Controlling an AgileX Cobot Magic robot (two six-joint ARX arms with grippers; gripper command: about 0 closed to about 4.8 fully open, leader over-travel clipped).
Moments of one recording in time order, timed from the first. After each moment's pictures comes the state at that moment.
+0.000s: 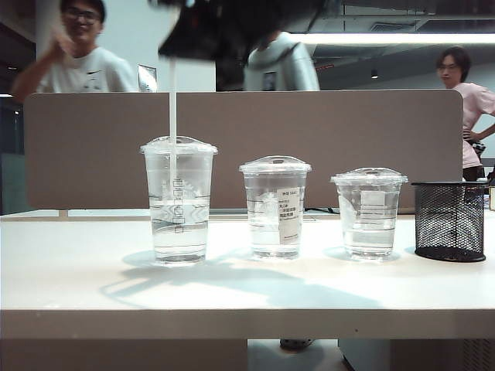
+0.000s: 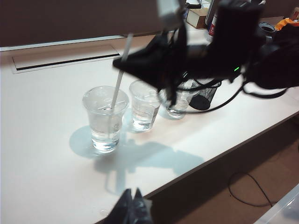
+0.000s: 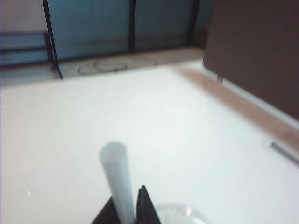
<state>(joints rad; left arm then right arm) -0.32 0.35 1.14 -1.05 0.31 -0.06 0.71 1.70 1.21 0.36 -0.29 -0.16</state>
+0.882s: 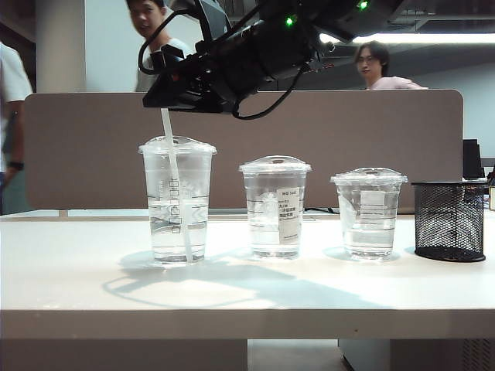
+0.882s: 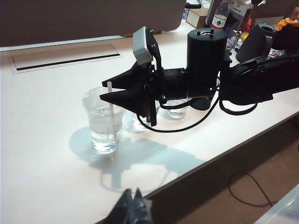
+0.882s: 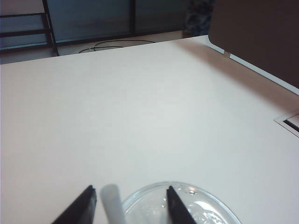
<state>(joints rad) -0.32 0.35 1.14 -1.05 0.31 -0.06 0.70 1.83 1.21 0.43 -0.29 -0.16</state>
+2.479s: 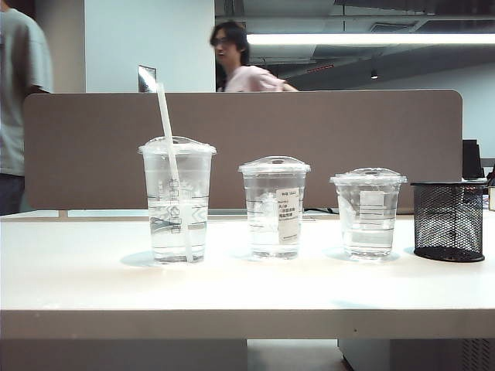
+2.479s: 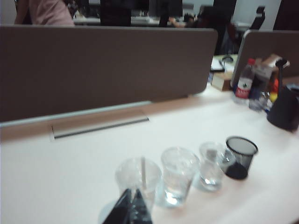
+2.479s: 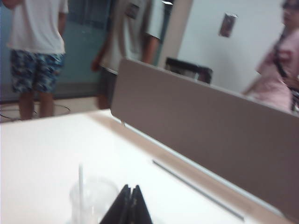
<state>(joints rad) -0.32 0.35 0.93 -0.56 0.18 -0.06 0.68 0.64 0.77 0.03 0.02 -0.26</state>
